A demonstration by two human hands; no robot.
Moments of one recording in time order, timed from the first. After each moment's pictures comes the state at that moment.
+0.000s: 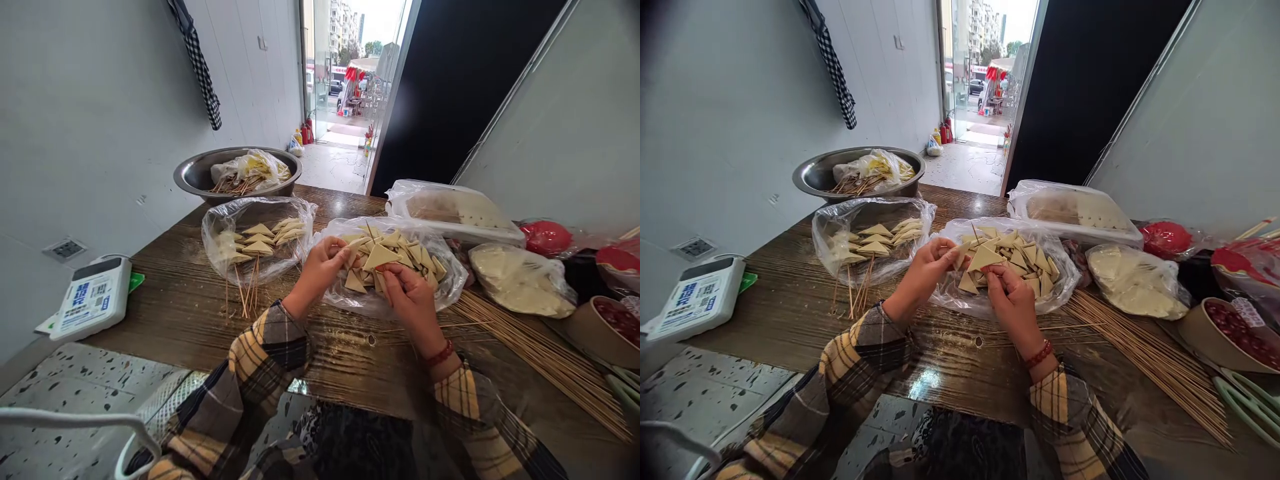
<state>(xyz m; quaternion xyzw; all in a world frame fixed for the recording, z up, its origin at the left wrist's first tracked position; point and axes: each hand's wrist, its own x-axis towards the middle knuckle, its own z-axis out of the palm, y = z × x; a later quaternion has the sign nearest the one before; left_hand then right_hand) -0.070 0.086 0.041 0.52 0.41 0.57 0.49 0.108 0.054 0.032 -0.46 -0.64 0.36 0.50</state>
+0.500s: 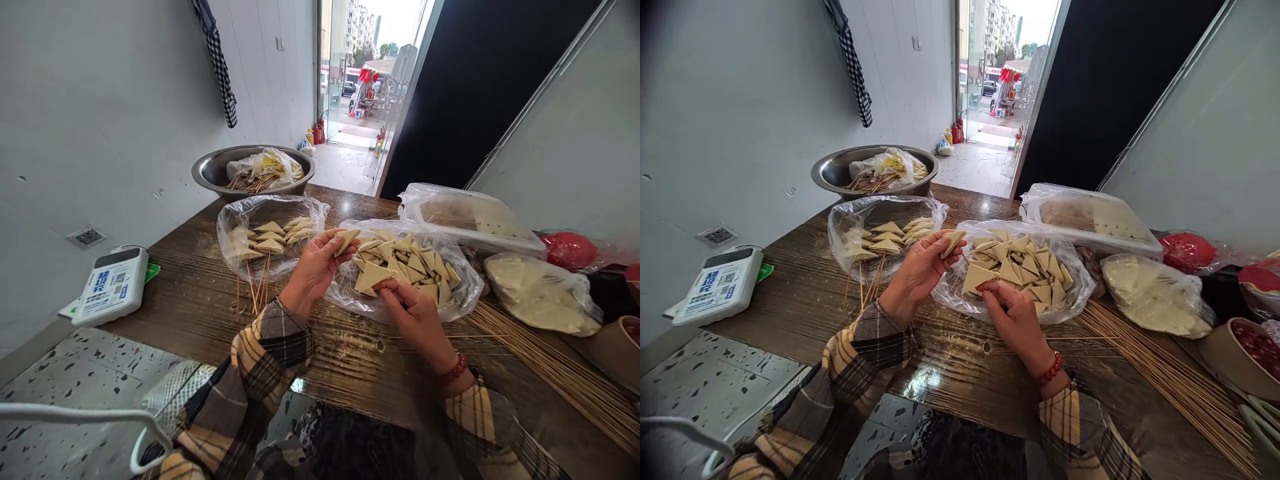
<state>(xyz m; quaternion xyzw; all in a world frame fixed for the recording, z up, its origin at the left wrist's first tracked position) -0.087 0.080 0.062 0.32 0.31 0.64 0.62 0.105 0.046 0.034 -0.41 -0.75 0.30 0.42</state>
